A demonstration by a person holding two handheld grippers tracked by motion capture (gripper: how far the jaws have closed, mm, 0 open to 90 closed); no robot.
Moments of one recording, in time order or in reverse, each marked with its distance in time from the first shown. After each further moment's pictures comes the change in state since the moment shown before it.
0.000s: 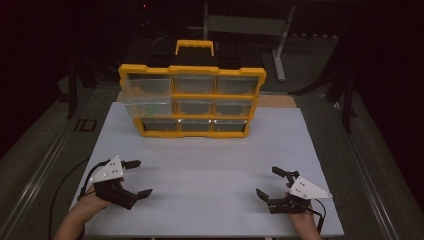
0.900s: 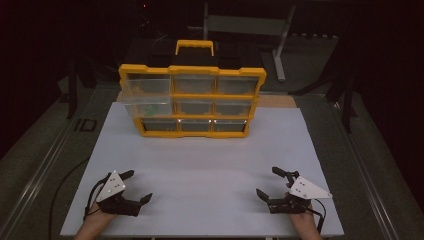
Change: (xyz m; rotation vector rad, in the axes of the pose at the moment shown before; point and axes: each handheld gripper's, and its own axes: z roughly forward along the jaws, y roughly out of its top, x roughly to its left) left arm -0.017 -0.046 0.010 -0.026 0.263 -0.067; right arm 0.000 -0.001 0.000 0.004 0.001 0.004
